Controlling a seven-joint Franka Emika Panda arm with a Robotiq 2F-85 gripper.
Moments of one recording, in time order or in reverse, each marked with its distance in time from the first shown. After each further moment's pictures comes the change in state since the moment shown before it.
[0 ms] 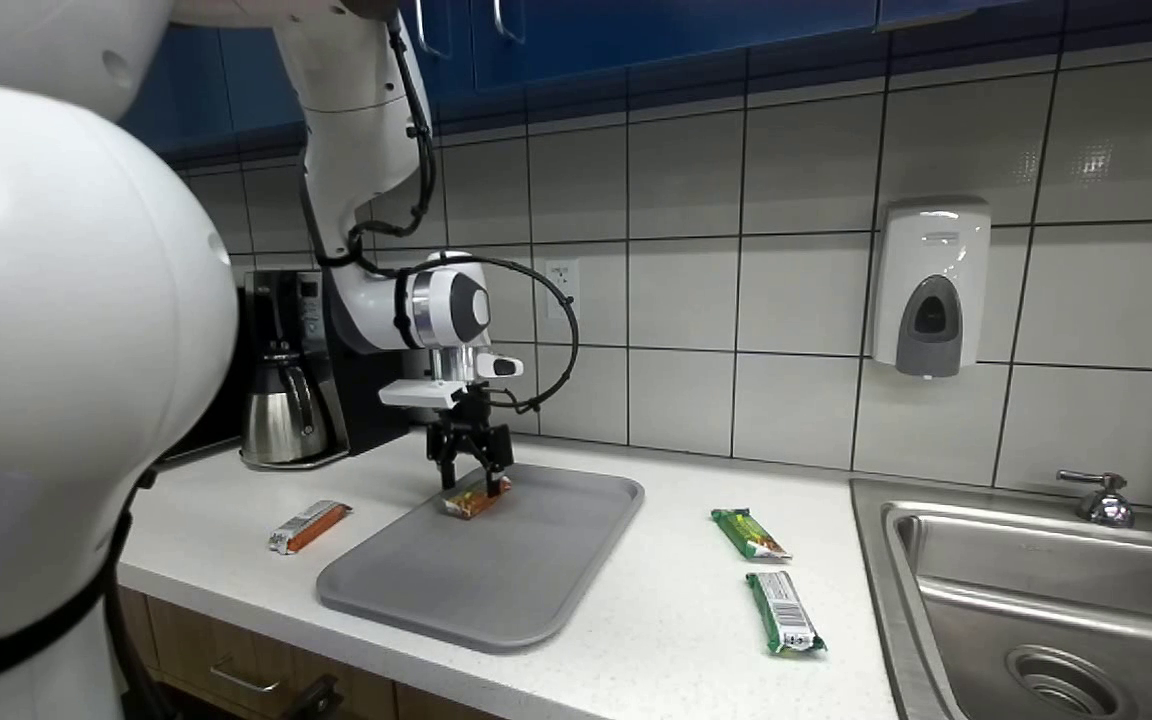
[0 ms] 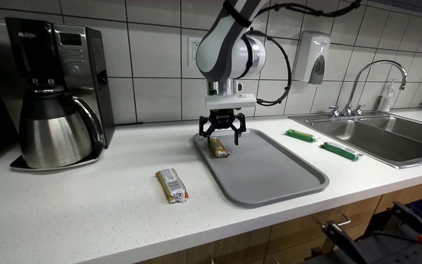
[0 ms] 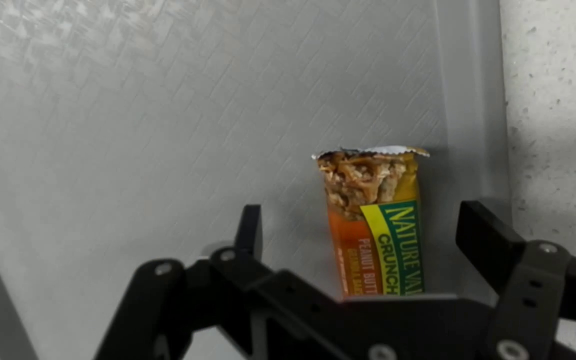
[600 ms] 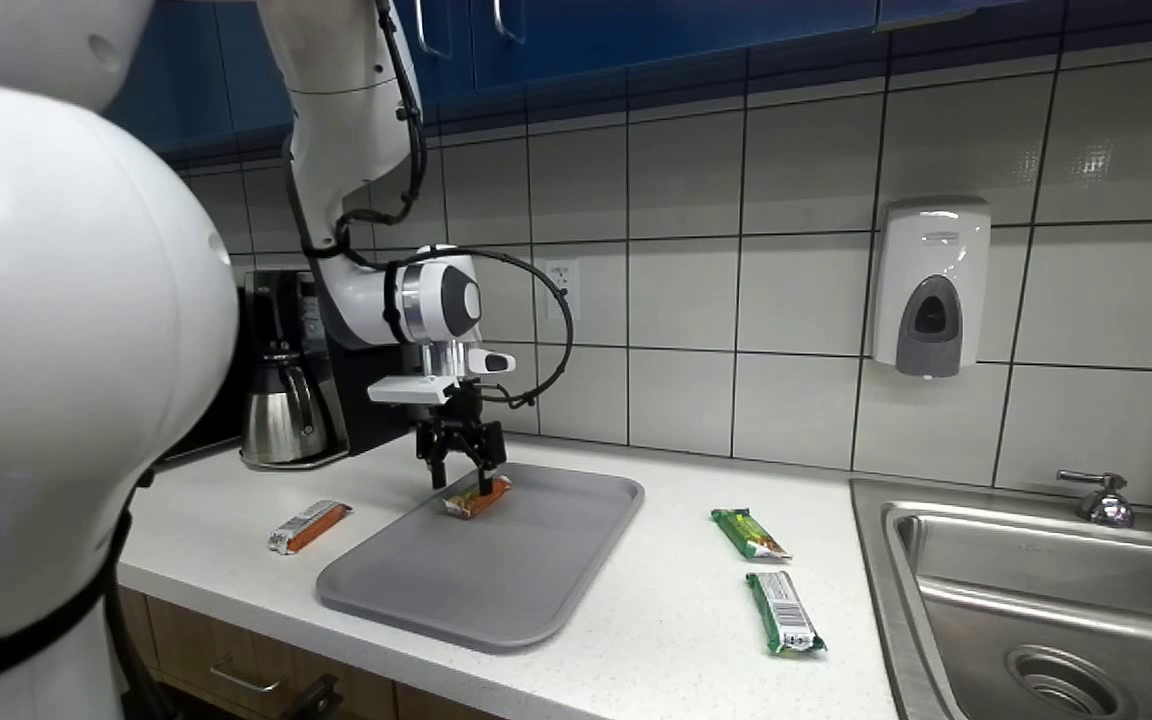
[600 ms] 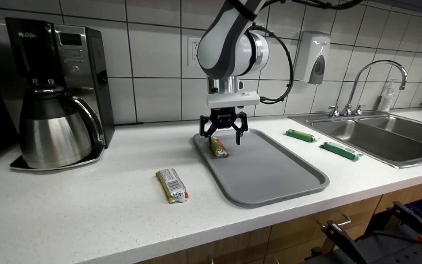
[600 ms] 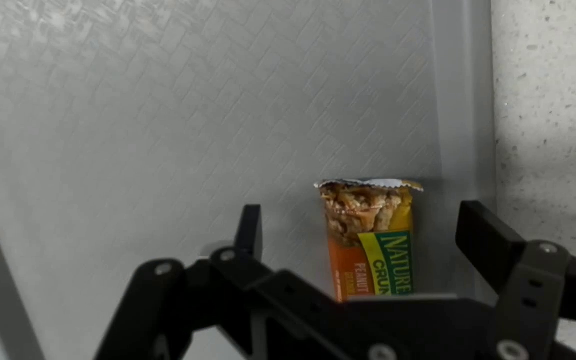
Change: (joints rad) arm 0.002 -0.048 0.013 -0.056 -0.017 0.000 -0.007
